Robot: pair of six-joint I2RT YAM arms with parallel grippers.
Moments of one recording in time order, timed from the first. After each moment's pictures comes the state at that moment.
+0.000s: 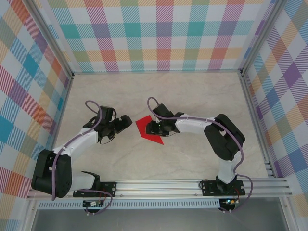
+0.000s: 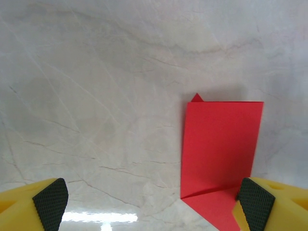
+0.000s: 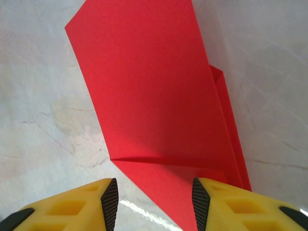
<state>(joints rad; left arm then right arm) -0.26 1.29 0.68 -0.32 0.19 -0.81 0.79 1.88 1.14 -0.28 -0.25 0.79</state>
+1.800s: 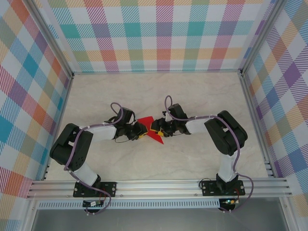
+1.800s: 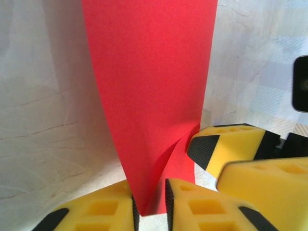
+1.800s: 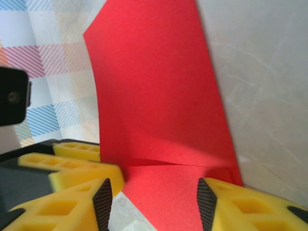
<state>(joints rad) -0.46 1.64 0.74 -0.05 0.48 -0.97 0.61 1.90 0.91 0.17 -0.65 0.96</state>
